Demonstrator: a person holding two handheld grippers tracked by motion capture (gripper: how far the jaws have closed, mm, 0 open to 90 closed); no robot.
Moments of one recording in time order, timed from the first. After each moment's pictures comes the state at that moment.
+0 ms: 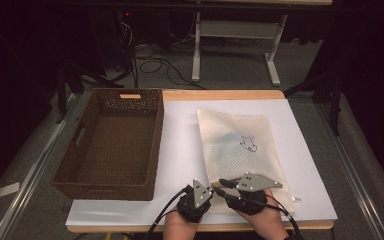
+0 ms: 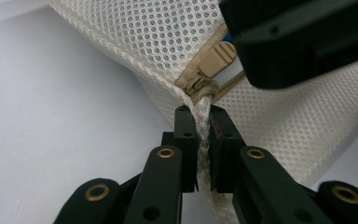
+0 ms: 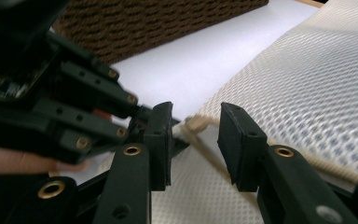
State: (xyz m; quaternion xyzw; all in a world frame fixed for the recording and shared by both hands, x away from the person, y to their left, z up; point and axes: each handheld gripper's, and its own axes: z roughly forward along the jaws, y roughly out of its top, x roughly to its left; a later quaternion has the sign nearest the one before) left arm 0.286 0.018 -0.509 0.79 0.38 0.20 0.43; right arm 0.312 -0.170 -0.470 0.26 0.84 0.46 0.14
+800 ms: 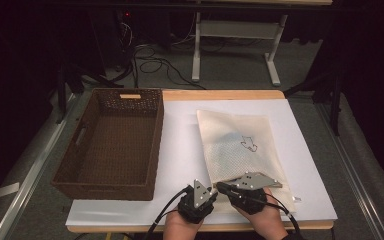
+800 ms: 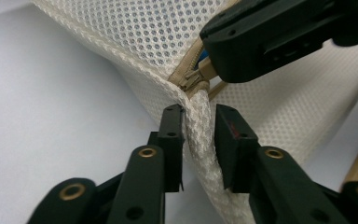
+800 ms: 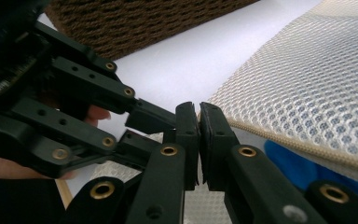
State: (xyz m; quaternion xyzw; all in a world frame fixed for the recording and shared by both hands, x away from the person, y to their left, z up) left arm 0.285 0.020 -0.505 0.79 0.38 0.17 0.45; right arm 0.315 -0.172 -0.475 0.27 0.84 0.46 0.13
